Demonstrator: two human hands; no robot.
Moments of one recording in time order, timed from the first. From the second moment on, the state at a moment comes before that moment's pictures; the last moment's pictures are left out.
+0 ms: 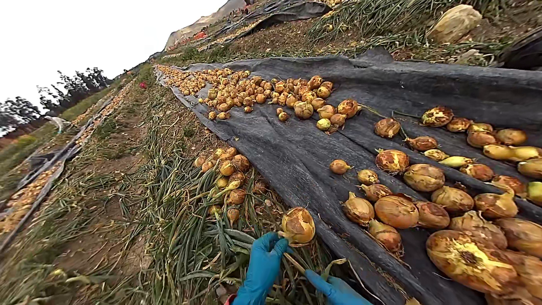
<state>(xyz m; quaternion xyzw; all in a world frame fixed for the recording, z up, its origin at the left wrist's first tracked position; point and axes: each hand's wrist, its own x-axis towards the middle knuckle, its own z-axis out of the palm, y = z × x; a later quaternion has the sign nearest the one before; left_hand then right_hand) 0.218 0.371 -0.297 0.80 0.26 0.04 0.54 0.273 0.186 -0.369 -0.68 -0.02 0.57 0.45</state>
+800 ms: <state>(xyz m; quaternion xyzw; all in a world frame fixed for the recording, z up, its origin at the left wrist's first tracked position) 0.210 0.464 -0.334 0.92 0.21 -0.34 0.03 0.306 0.159 -0.356 -0.71 -0.01 0.40 0.58</state>
